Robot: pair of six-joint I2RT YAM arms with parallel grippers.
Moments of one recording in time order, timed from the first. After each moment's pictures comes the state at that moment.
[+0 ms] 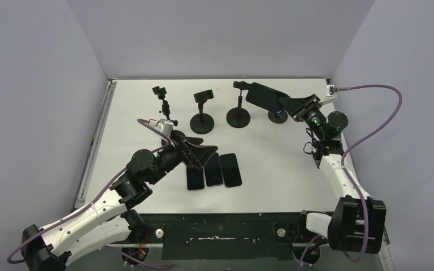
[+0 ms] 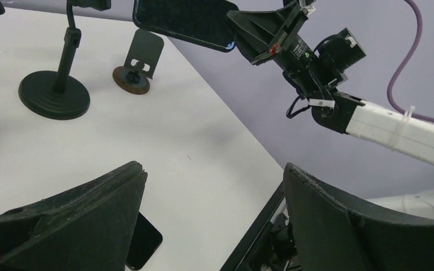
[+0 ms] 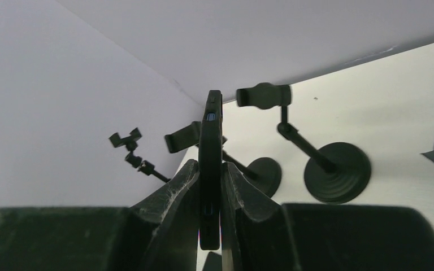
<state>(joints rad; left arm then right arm) -0.86 0.76 0.60 0.27 -0.02 -0.63 -0.11 1.22 0.72 0.64 -0.64 0.89</state>
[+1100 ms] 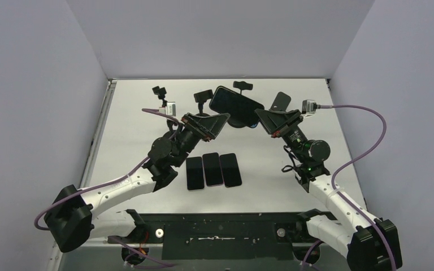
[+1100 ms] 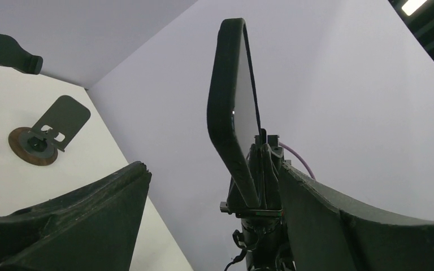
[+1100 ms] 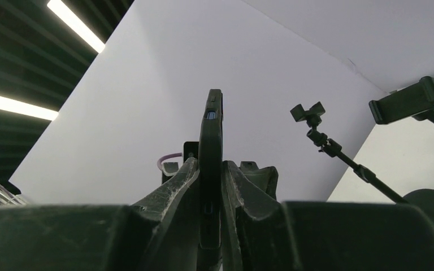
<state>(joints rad) -0.86 1.19 0.70 0.87 -0.16 -1.01 0.33 0.96 0.52 0.96 -0.38 1.38</state>
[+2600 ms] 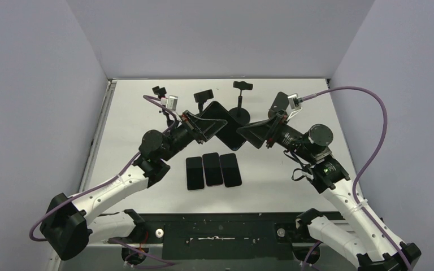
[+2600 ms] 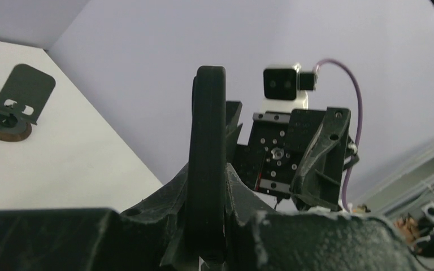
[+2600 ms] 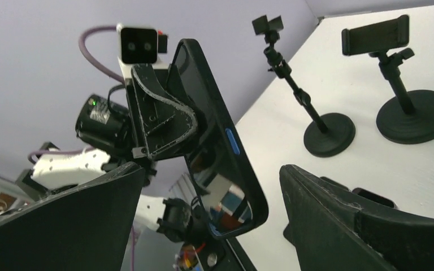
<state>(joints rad) -0.76 1.16 0.74 0.80 0.14 -1.03 0.48 0.82 0.83 0.13 -0.46 0.84</state>
